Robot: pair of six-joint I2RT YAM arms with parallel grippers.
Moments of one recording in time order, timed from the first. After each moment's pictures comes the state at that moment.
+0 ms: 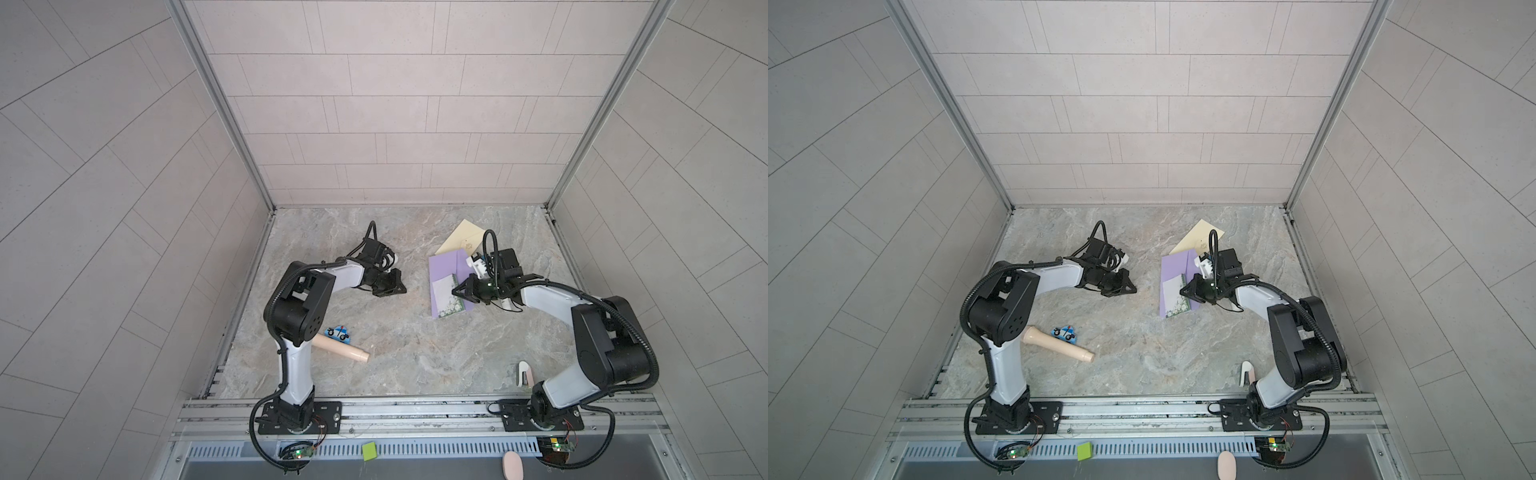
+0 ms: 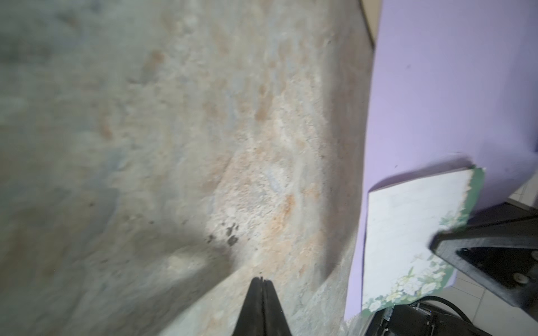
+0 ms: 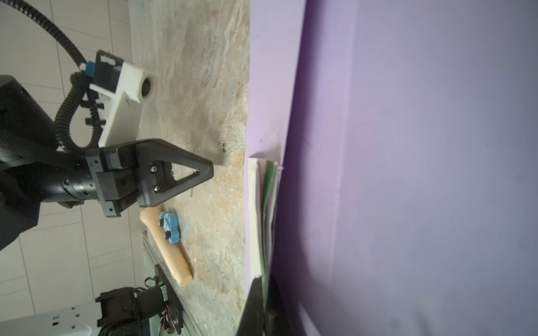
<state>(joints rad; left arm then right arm) -0.42 1.96 1.14 -0.22 0.64 -0.51 0.18 1.56 0.79 -0.19 -0.73 0.52</state>
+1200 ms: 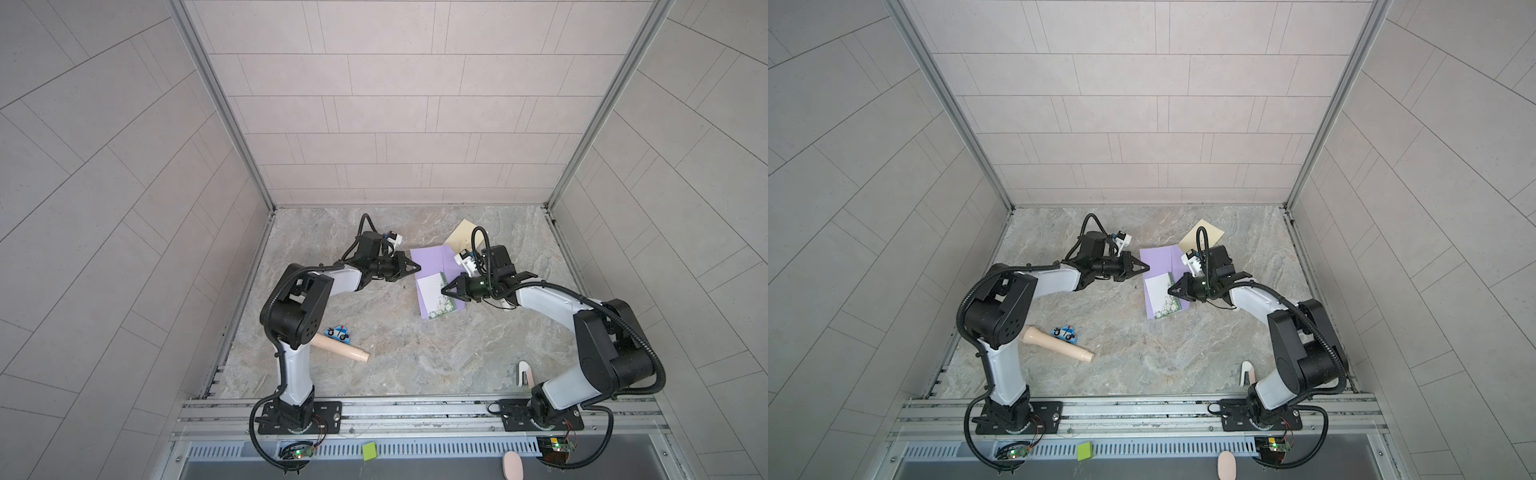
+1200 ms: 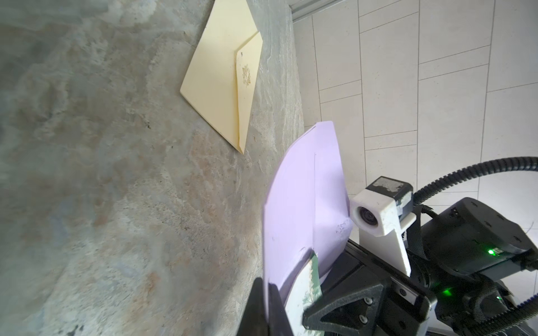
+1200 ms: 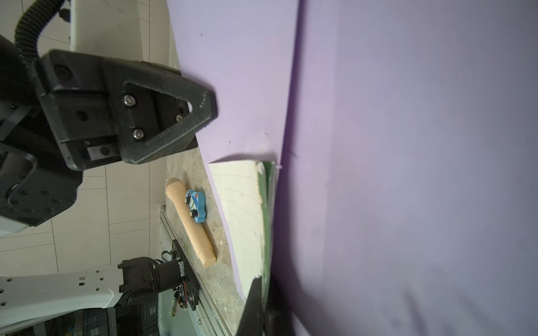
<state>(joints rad) -0.42 1.92 1.07 0.27 0.80 -0.81 0.26 1.53 0.83 -0.19 -0.76 0.53</state>
